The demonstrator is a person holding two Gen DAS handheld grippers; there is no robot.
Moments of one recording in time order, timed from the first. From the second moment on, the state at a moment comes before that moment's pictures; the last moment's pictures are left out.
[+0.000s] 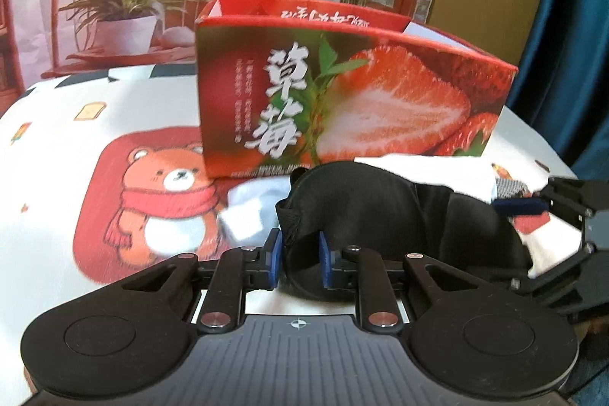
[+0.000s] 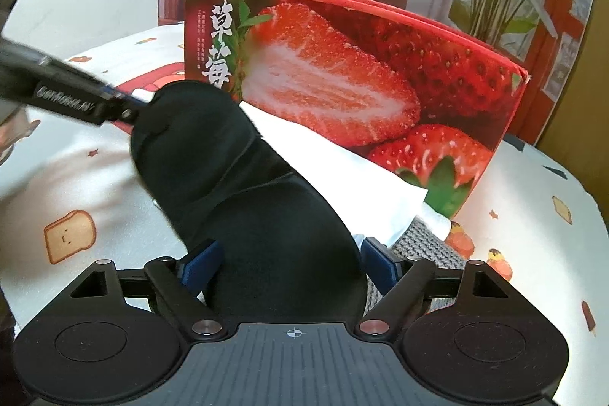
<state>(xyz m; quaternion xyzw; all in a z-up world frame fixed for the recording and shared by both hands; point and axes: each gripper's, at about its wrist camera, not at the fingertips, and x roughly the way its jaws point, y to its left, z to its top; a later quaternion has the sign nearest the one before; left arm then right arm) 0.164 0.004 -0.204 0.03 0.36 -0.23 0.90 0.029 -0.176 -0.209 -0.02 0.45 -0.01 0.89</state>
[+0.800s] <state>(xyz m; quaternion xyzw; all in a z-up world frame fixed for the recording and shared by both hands) 0.127 0.014 -0.219 0.02 0.38 -0.20 0.90 -0.014 -0.176 -0.198 0.08 0.41 -0.10 0.91</state>
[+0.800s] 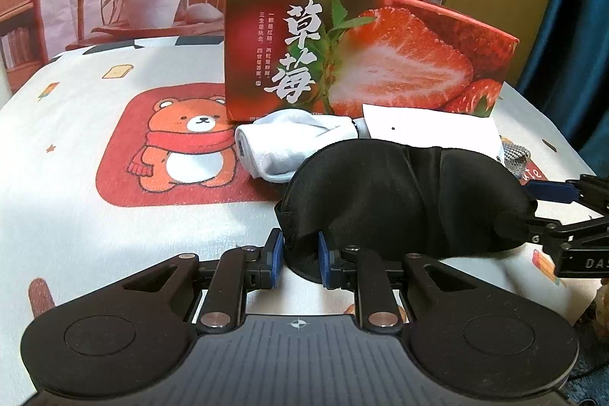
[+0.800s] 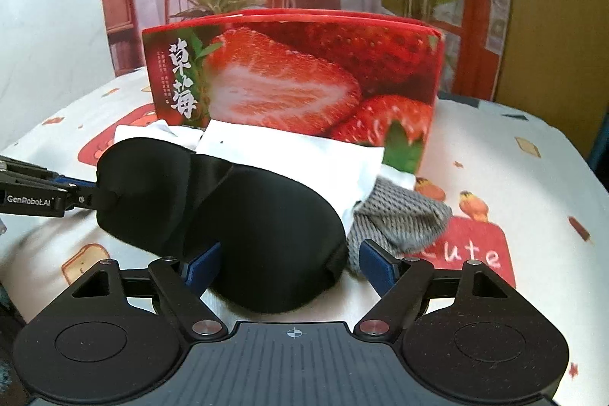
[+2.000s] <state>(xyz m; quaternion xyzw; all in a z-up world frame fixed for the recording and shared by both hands) 0.123 0.015 -0.226 0.02 0.37 -0.21 0.91 -0.025 -0.170 -0.185 0.08 0.34 -0.09 0.93</state>
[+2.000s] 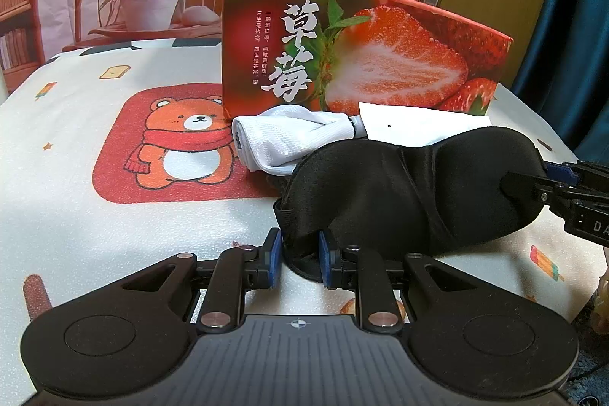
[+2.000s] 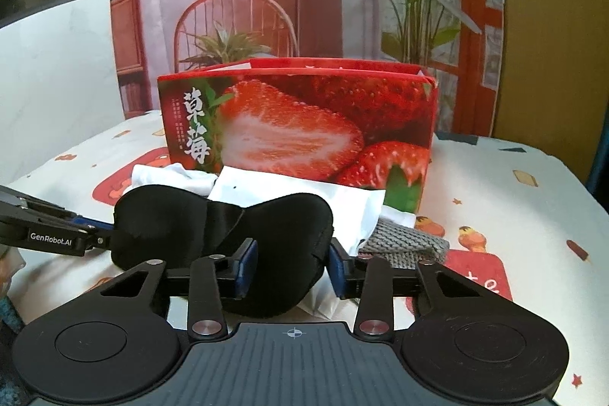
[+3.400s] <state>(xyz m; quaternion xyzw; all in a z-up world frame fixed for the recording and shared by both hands) 0.148 -0.022 -0.061 0.03 0.16 -0.24 0.96 0.042 -0.219 -0.073 0.08 0.22 -0.07 0.97</state>
